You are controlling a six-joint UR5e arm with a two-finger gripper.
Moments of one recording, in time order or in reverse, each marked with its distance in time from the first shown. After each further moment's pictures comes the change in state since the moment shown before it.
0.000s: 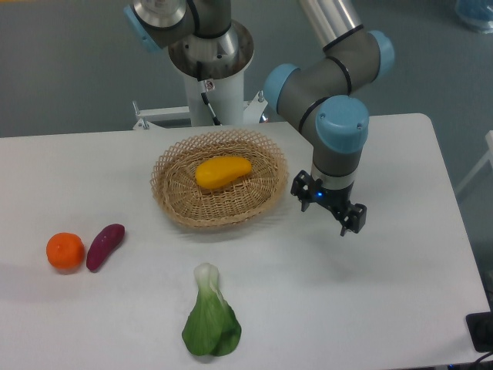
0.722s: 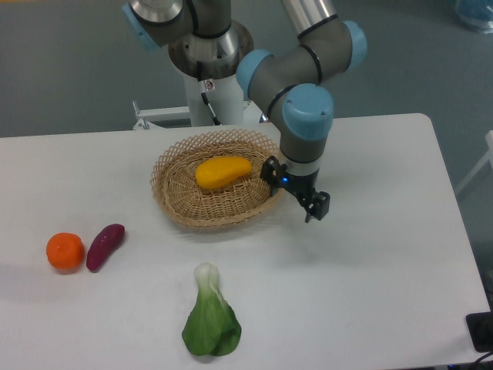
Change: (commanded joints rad) arm -0.072 0.115 -0.158 -0.002 0.000 0.014
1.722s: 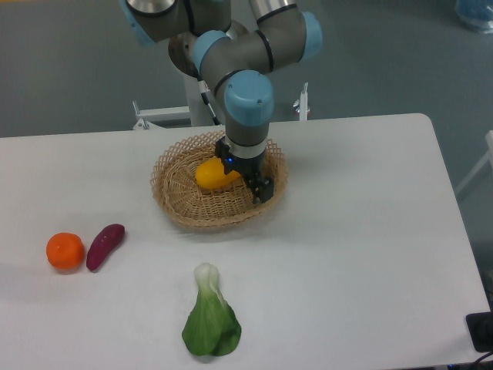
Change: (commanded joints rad) arm -0.100 0.103 -0.155 -0.032 0.005 0.005
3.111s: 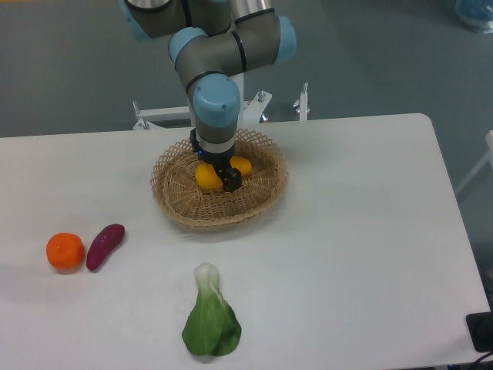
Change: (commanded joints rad) arm -0.071 -0.015 -0.066 0.001 0.008 -0.017
